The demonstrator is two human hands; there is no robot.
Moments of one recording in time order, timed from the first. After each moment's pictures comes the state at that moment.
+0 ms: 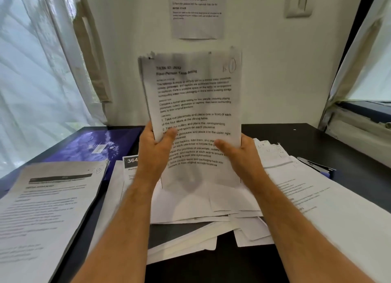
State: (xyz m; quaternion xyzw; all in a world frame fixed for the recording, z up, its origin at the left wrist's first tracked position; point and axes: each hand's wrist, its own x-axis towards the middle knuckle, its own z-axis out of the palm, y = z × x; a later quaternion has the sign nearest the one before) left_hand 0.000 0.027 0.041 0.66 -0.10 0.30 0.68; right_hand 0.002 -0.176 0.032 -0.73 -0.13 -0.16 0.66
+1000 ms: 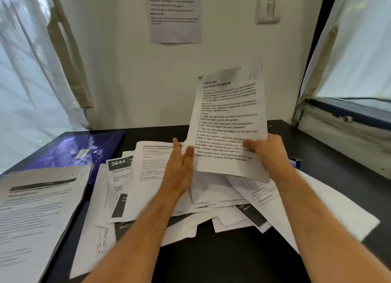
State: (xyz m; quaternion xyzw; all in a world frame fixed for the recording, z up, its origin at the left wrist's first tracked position) left_hand -0.037 -0.052 0.017 0.82 -0.07 0.12 0.56; right_hand -0.017 -0.278 0.051 -0.74 0.08 -0.17 0.65
